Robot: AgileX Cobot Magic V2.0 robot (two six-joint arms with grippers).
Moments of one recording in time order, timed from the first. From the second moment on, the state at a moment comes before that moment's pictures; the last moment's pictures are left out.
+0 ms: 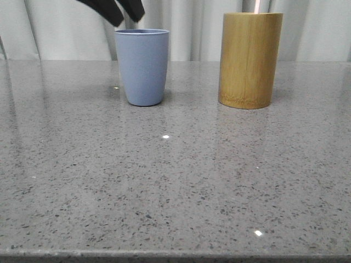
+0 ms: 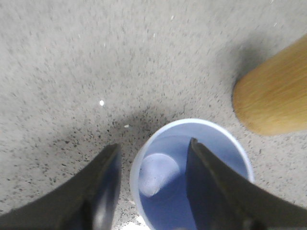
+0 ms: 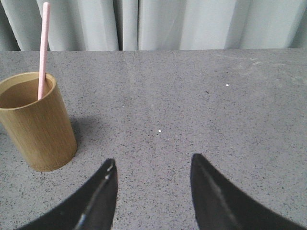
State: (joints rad) left arm -0.36 1.87 -1.88 -0.36 1.03 0.17; right arm -0.01 0.58 -0.73 0.03 0.54 0.06
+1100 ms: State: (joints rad) left arm -0.22 1.07 -1.16 -0.28 0.82 0.15; right arm 0.22 1.11 -1.08 0.13 0.43 0.03
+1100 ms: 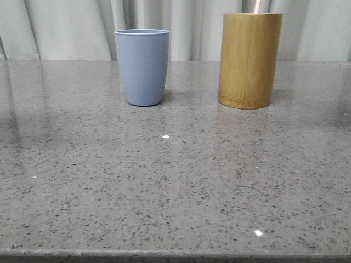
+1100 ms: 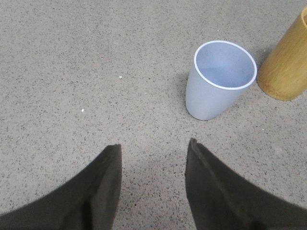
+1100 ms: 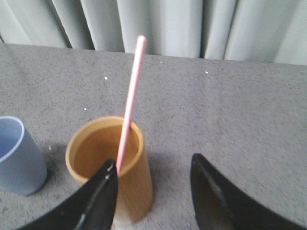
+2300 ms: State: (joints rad) left arm -0.22 1.04 -1.14 -0.28 0.82 0.15; right arm 0.23 1.64 -1.44 0.21 0.32 0.03
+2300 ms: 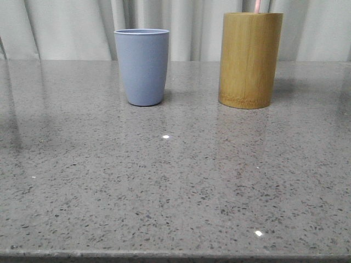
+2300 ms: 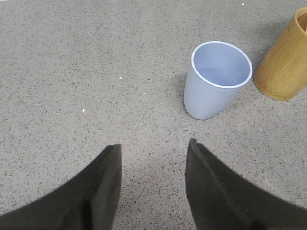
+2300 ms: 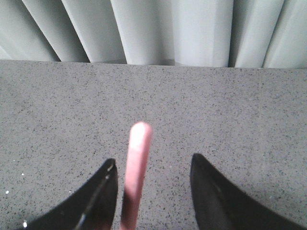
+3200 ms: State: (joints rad) left arm -0.22 1.04 -1.14 -0.27 0.82 0.15; right arm 0.23 1.57 -1.44 0.21 0.28 0.03
